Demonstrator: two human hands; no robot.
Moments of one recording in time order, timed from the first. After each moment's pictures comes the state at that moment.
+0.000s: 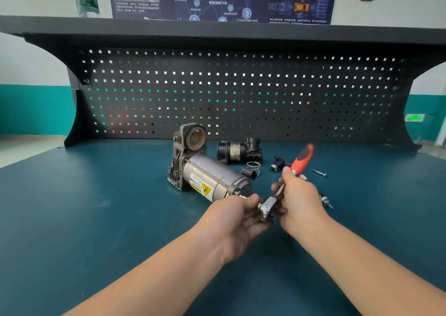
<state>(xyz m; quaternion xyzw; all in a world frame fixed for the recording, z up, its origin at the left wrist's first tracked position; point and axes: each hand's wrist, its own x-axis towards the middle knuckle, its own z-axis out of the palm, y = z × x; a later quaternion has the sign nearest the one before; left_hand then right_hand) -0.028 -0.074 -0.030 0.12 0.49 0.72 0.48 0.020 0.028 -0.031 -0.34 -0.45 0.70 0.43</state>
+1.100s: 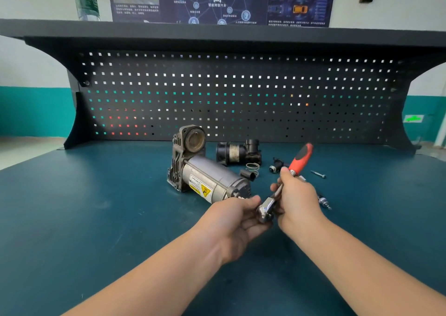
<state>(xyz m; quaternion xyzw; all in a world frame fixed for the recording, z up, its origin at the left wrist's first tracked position) -0.030 -0.074 -0.032 0.14 0.48 0.72 0.49 0.019 0.031 -0.032 -0.34 -0.45 0.70 0.45</state>
